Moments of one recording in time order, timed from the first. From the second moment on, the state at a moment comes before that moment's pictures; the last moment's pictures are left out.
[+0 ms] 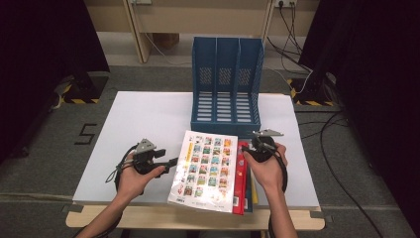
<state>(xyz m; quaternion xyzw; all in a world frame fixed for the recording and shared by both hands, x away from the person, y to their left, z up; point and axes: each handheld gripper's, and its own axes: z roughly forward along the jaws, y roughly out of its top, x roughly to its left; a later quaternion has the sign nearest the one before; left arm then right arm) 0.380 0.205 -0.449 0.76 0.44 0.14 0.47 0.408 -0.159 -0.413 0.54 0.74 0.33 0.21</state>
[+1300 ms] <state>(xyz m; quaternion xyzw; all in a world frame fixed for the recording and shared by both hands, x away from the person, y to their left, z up) 0.408 0.174 -0.457 0.75 0.47 0.04 0.46 0.405 -0.121 -0.424 0.55 0.76 0.34 0.11</state>
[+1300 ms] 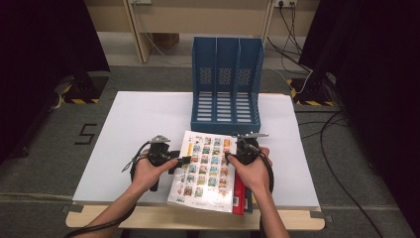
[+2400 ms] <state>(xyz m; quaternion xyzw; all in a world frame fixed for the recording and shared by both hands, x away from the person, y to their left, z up) 0.408 0.189 -0.467 0.76 0.49 0.07 0.44 0.461 -0.125 -0.423 0.58 0.73 0.37 0.03</state>
